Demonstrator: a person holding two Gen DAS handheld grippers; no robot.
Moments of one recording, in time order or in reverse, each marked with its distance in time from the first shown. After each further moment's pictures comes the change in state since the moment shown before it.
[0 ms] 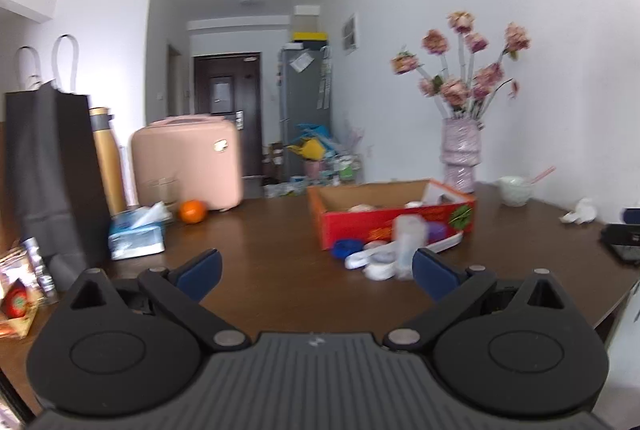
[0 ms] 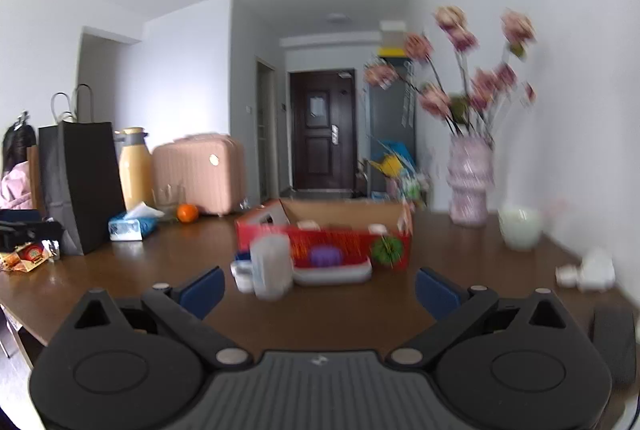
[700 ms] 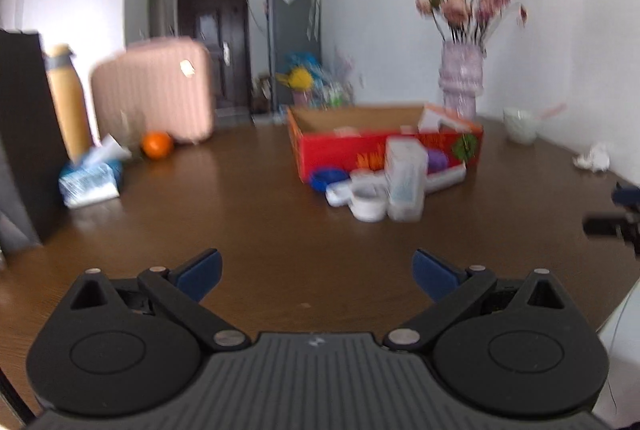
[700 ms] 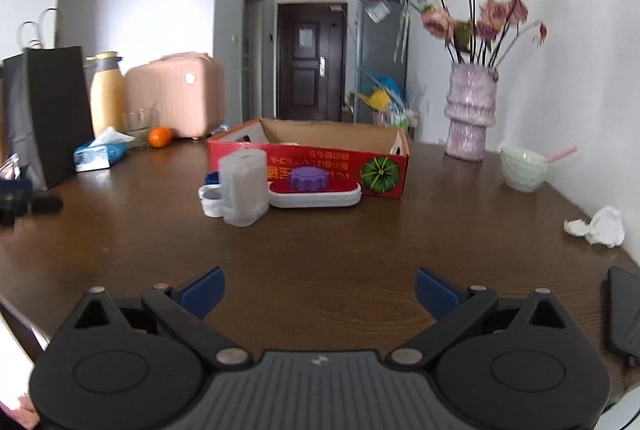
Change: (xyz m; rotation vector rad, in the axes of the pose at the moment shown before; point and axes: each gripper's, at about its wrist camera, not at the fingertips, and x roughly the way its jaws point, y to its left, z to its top) left arm 0.102 -0.033 -0.026 0.018 0.247 -0.051; right arm 0.081 0.003 -0.014 -0.036 0.228 -0.054
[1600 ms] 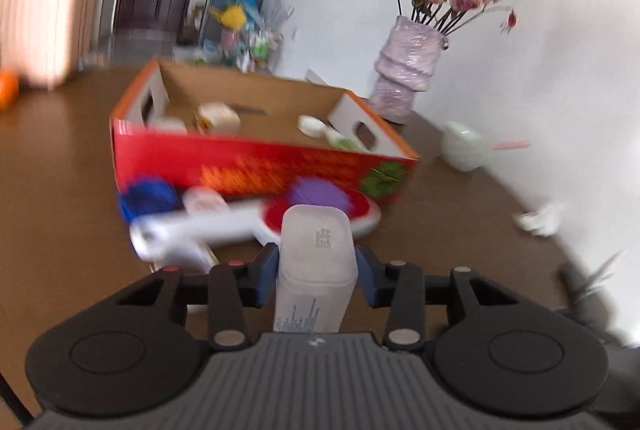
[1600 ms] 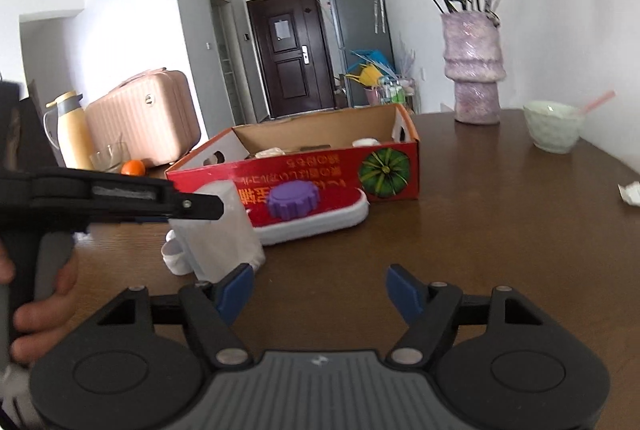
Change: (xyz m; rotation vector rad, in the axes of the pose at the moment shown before) left arm 0.144 -0.069 0.081 -0.272 0.162 -0.326; right arm 0.103 -0.031 0.029 0.203 0.031 0.053
